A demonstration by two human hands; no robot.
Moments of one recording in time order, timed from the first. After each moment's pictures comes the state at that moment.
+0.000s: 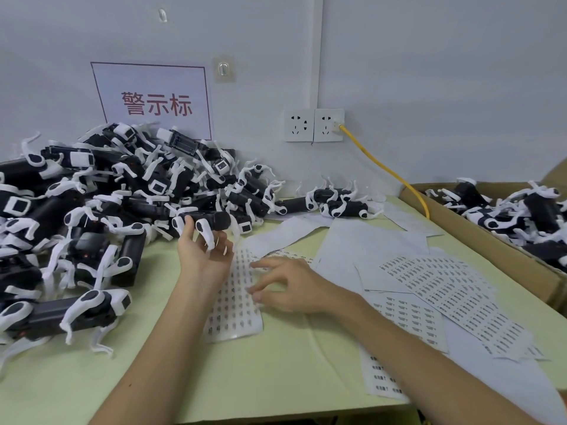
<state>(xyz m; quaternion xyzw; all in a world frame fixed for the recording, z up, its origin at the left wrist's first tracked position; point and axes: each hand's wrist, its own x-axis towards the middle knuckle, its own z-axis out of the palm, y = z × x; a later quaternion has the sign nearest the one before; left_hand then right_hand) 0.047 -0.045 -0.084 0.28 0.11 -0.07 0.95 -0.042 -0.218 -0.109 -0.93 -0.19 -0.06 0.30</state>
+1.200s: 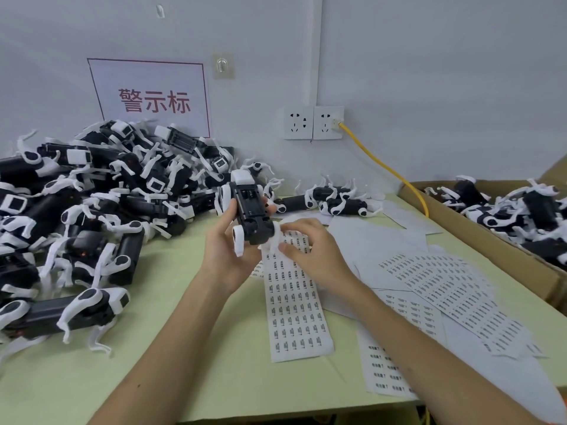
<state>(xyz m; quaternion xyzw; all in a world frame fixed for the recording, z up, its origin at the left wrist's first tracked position) 0.013 -0.067 -0.073 0.36 -0.23 -0.24 0.88 -0.033 -0.243 -0.097 -0.85 -0.05 -0.26 0.45</state>
